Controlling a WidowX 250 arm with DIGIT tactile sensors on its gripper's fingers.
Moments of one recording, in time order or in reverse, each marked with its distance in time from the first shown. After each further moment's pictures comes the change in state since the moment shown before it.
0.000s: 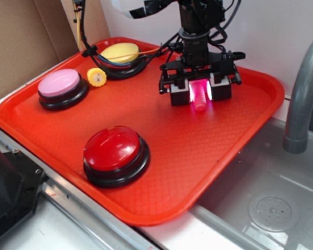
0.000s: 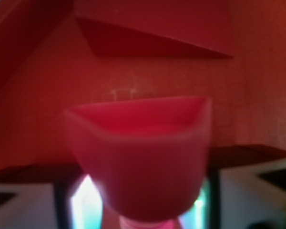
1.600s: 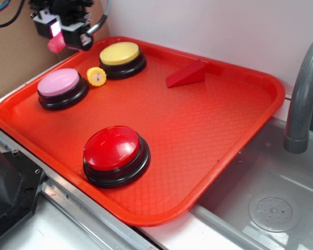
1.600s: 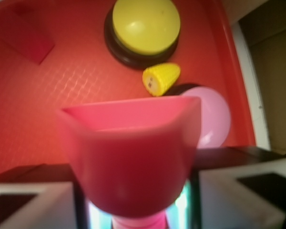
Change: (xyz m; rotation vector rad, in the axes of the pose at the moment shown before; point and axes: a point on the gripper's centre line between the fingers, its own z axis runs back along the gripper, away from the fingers) arm 0.020 0.176 0.118 0.091 -0.014 -0.573
